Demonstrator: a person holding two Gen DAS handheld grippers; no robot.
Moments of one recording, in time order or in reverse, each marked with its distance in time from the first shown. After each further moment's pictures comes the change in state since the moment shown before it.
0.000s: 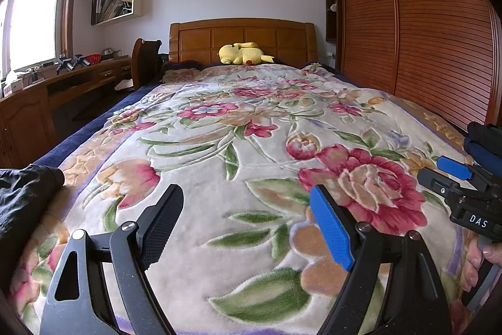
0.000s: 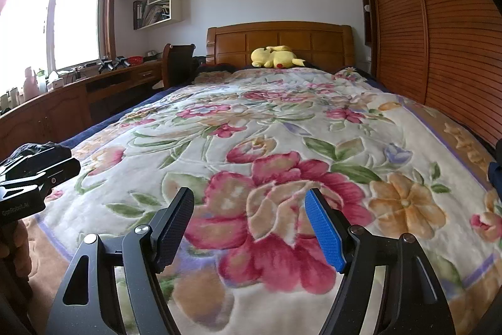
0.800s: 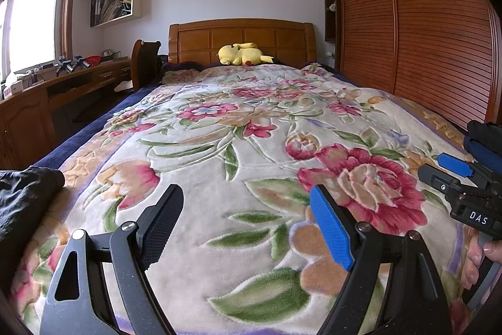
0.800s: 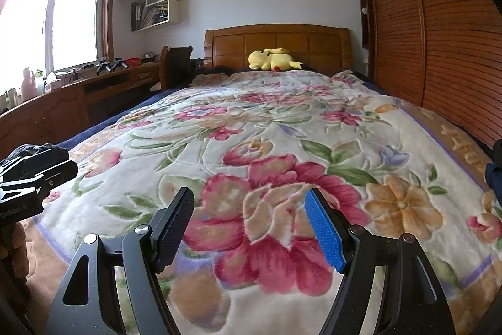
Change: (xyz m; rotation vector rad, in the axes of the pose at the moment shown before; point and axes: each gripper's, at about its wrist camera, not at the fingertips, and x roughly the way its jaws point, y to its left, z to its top) left arm 0.000 -0.001 -0.001 0.001 -0.001 0.000; right arm -0.002 -0.003 0.001 -0.005 -0.010 -0.010
